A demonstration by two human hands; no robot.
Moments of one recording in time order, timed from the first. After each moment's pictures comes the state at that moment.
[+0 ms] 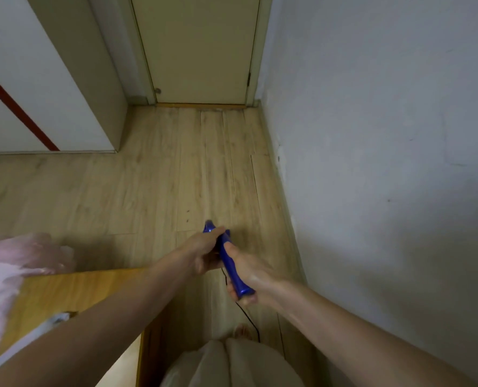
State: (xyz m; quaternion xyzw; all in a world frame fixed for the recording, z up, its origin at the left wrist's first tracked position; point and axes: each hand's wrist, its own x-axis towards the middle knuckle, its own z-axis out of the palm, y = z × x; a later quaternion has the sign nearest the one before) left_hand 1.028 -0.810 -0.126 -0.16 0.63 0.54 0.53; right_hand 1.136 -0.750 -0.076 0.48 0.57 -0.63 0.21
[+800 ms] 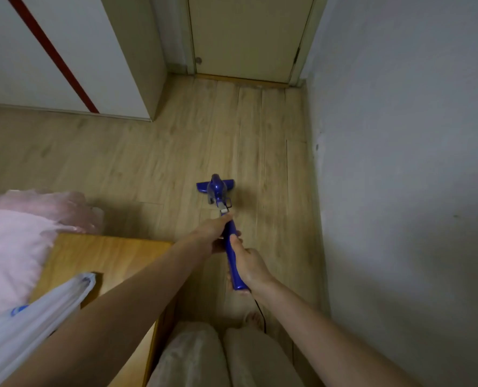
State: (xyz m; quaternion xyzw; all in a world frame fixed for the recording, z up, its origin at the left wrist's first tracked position) left_hand 0.989 -0.831 -0.173 -0.22 0.64 0.56 0.48; right_hand 1.090 -0.777 -0.175 0.43 0.60 -0.64 0.20
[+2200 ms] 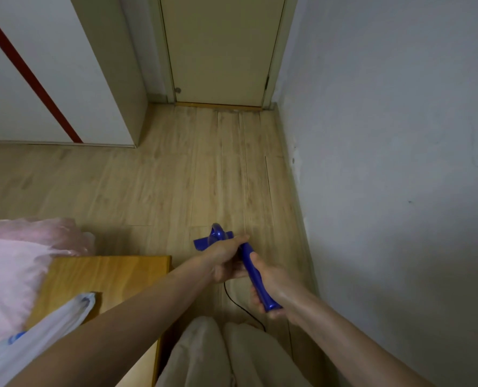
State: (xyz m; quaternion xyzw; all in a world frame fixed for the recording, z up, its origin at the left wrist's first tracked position) left_hand 1.049 -0.856 -0.131 -0.17 0.59 0.53 0.59; right_hand 1.166 -0.793 -0.081 0.47 0.61 -0.60 0.21
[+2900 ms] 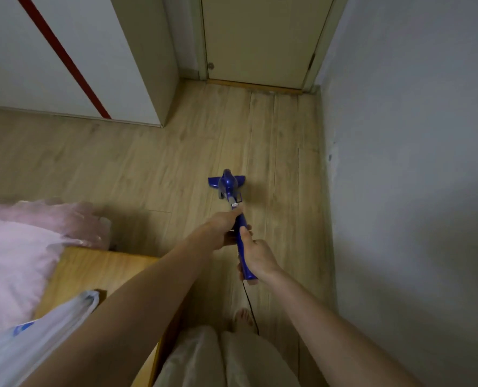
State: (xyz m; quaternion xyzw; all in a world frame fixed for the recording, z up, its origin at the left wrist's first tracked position) left_hand 0.916 -0.789 -0.184 -0.21 0.64 0.57 0.48; right_hand 1.014 -0.734 -0.179 0.41 0.68 -0.58 0.21
